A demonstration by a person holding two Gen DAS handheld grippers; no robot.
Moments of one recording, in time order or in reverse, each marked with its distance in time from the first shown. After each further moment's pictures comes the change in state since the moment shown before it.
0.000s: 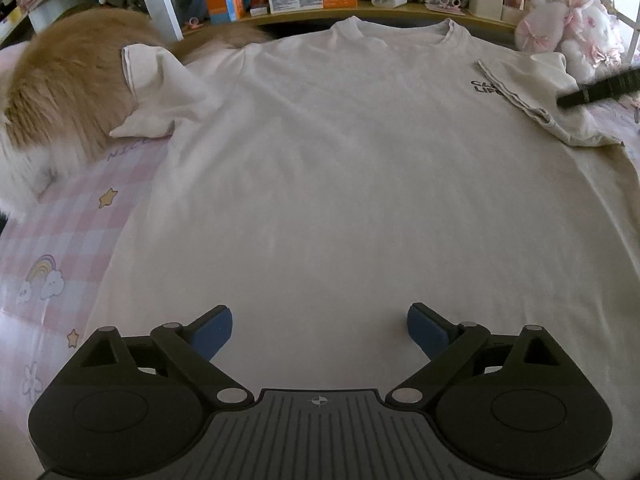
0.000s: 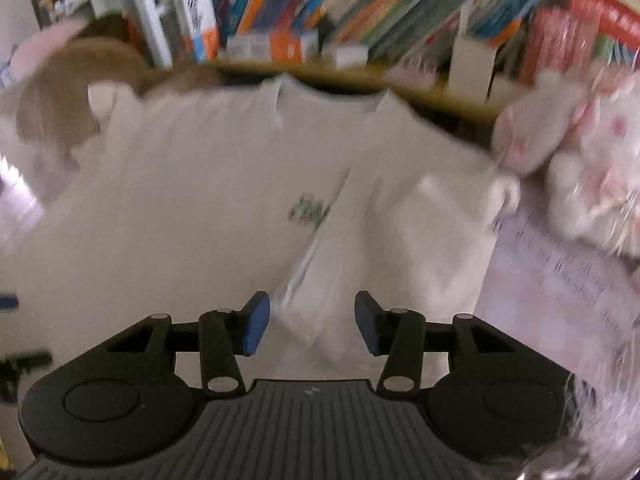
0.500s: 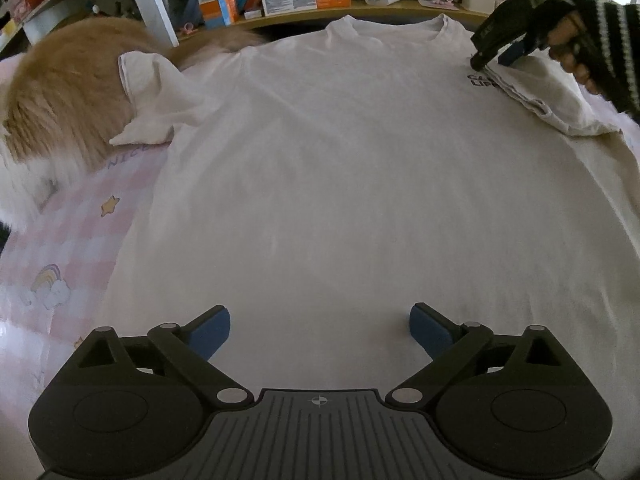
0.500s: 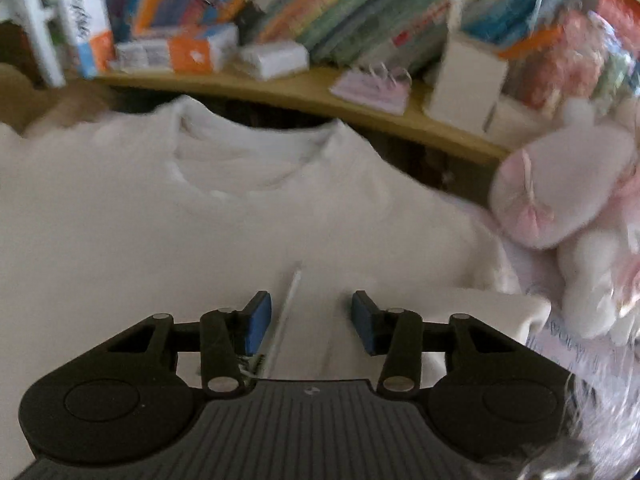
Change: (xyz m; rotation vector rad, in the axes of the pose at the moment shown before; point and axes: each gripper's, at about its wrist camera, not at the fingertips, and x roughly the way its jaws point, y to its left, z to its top) left arm -0.002 -0.002 -0.002 0.046 -0.001 0.016; right arm 0.116 -0.002 0.071 0.090 0.067 -0.201
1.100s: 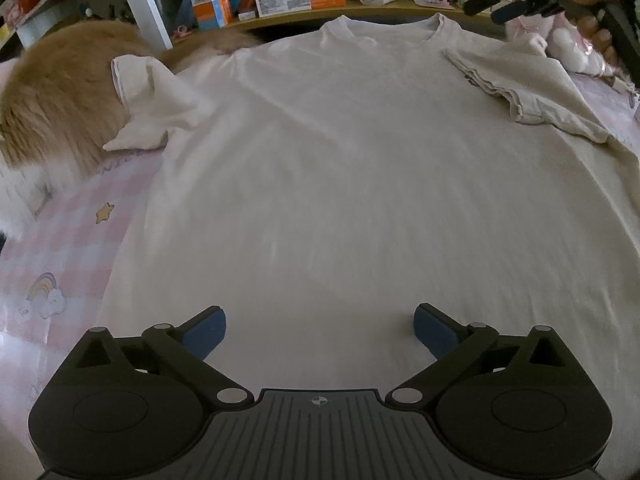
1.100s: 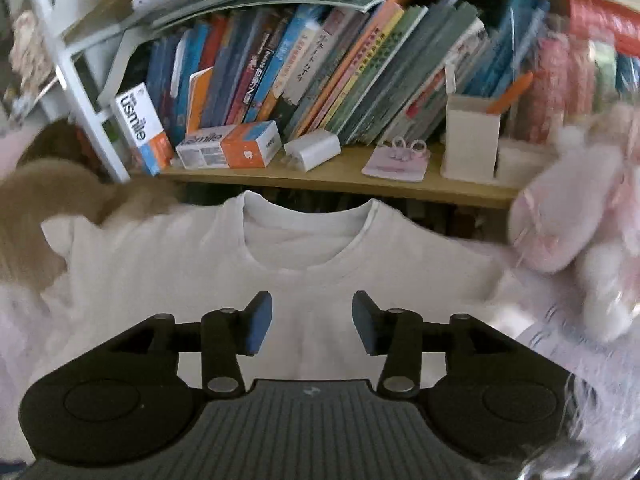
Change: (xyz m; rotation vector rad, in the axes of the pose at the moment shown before) left arm 0.004 0.001 0.001 0.010 -0.003 -0.010; right arm -0.063 -0.027 0.003 0.062 -0.155 0.210
